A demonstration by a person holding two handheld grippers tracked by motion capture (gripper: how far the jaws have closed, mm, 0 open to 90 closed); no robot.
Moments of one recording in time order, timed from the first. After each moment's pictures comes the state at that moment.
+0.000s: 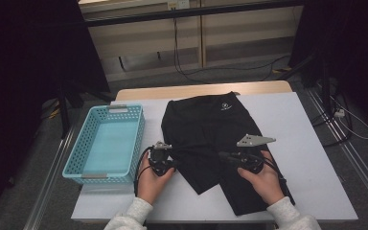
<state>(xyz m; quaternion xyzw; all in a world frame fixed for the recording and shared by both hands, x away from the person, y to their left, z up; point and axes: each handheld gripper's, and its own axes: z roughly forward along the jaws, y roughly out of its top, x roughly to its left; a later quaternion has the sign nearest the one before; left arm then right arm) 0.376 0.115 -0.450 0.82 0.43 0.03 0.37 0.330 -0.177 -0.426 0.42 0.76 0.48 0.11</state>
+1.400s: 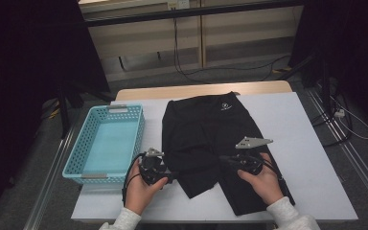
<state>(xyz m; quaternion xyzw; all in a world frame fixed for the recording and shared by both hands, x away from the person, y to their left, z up) 0.354 0.137 -0.443 0.84 0.42 0.04 0.35 0.332 -0.177 -0.438 0.42 0.78 0.46 0.10</state>
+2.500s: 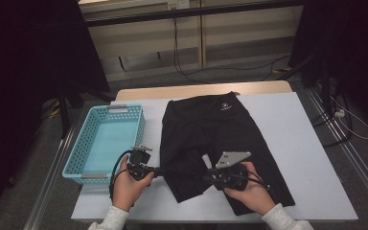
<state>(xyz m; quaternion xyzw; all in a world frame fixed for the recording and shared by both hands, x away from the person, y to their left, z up) 0.358 0.168 -0.415 0.82 0.45 -0.03 0.34 0.305 -0.130 -0.441 0.31 0.85 0.42 0.10</state>
